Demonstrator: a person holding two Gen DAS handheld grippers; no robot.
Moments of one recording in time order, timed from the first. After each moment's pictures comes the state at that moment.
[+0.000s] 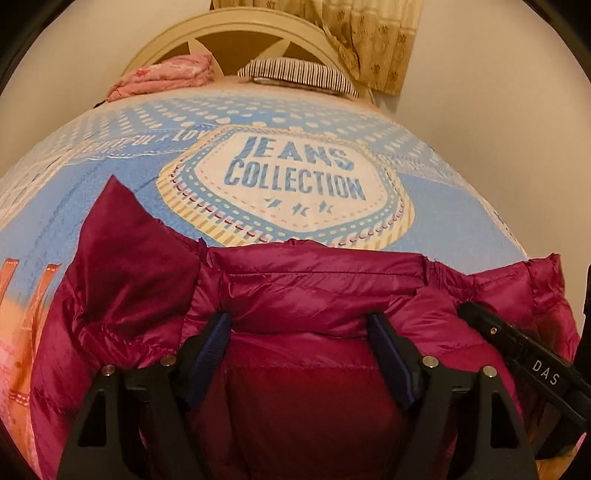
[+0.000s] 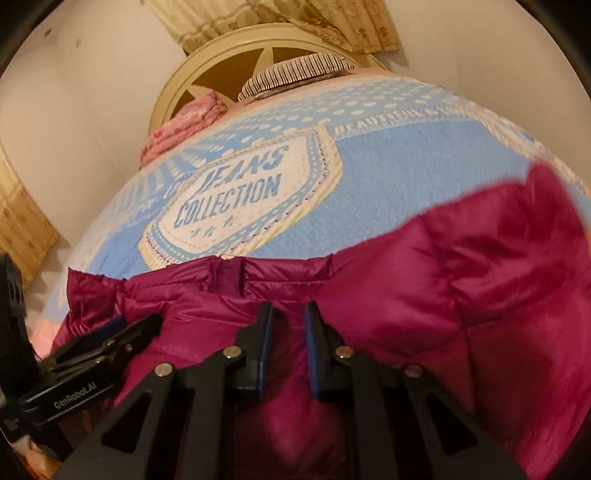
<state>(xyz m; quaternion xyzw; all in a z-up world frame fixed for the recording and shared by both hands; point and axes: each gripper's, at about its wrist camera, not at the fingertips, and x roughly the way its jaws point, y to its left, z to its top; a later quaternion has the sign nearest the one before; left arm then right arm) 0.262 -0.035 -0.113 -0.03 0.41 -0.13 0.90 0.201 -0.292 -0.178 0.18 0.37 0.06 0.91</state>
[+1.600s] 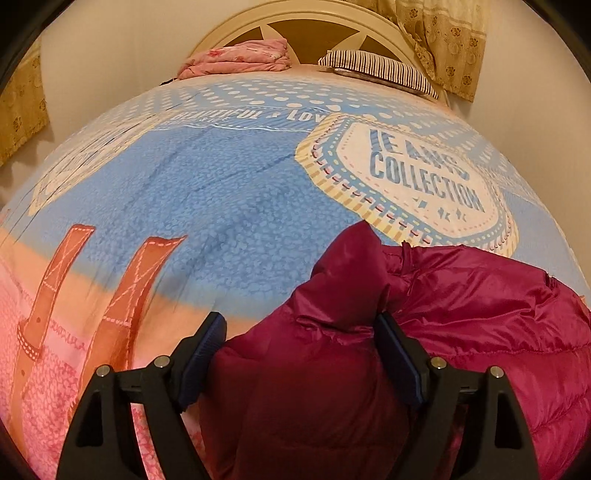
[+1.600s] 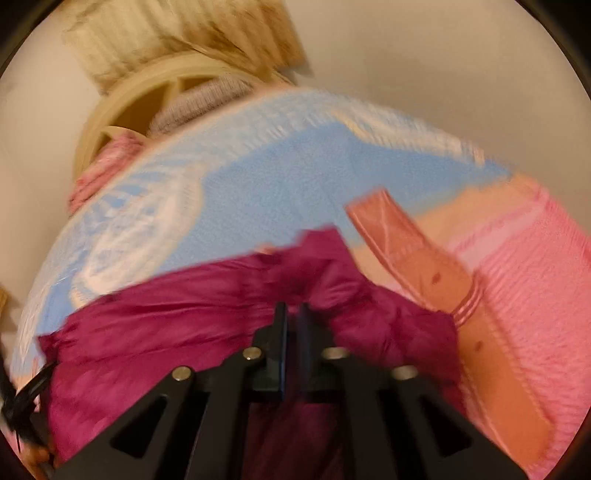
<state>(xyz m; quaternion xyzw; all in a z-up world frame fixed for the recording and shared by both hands) 0.274 0.054 -0.133 -0.04 0.43 -0.01 0.90 0.146 -0.370 -0.152 0.20 0.34 -0.10 0.91</state>
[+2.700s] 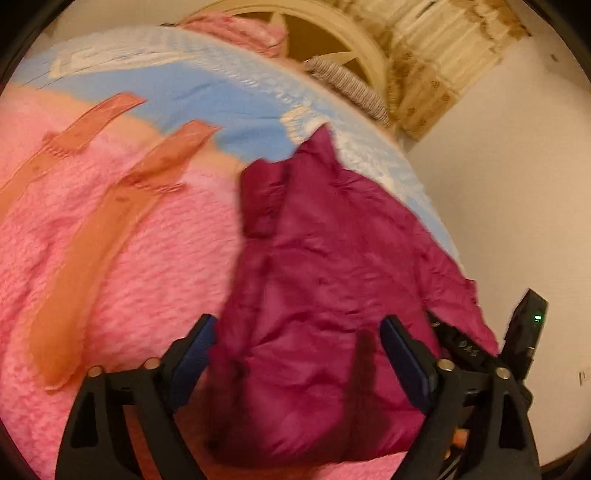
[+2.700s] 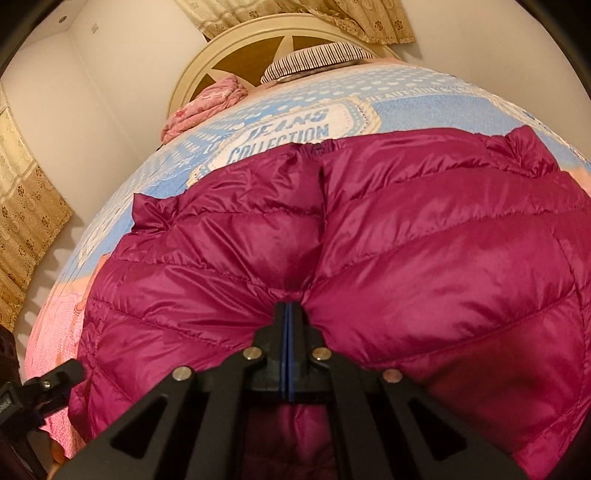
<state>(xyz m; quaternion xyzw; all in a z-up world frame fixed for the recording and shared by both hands) 0.116 0.099 -0.121 -0.24 0.43 -0.16 0.86 0.131 -0.217 -0.195 0.17 0.38 0.08 0.90</state>
